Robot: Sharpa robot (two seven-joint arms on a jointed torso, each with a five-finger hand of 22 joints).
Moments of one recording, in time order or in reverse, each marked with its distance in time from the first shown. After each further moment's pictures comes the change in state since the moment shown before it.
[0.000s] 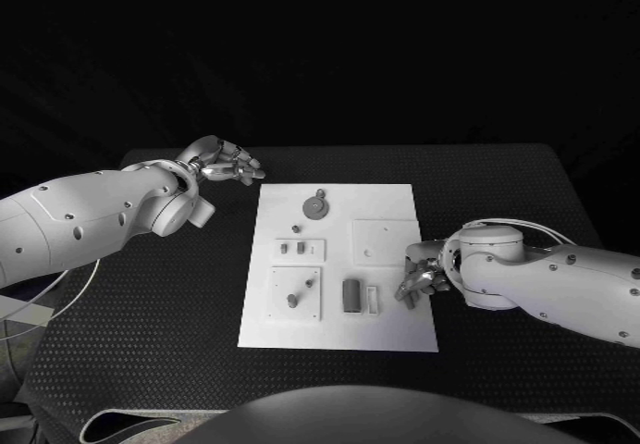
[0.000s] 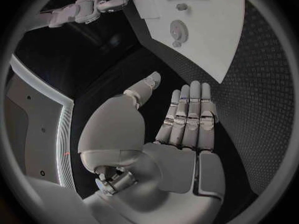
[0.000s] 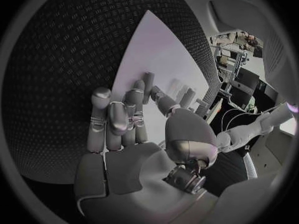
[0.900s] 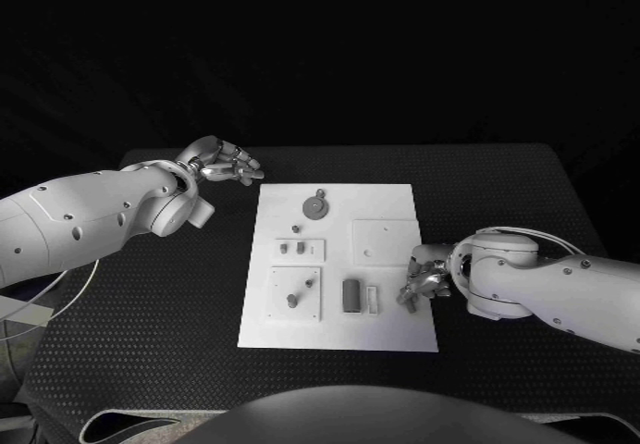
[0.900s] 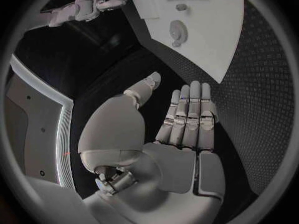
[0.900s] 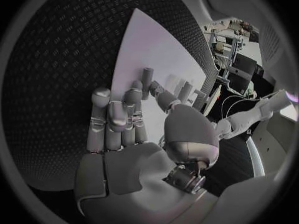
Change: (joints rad) left arm 0.000 -0.002 0.000 0.001 0.000 0.002 -0.003; left_hand 0.000 0.000 0.003 0.003 0.000 0.000 0.000 0.000 -0.001 0.000 0.000 0.000 0.000 0.004 0.004 -0.004 0.002 0.000 0.000 0.000 0.000 -0.001; right arm -0.008 -0.050 -0.009 0.033 0.135 -0.119 -0.001; right_hand 0.112 -0.054 0.000 0.014 0.000 -0.023 -0.013 -0.020 -0.018 -0.009 0.016 0.000 -0.005 -0.029 0.010 -0.015 -0.034 0.000 -0.019 0.002 0.000 0.000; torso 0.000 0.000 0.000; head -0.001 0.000
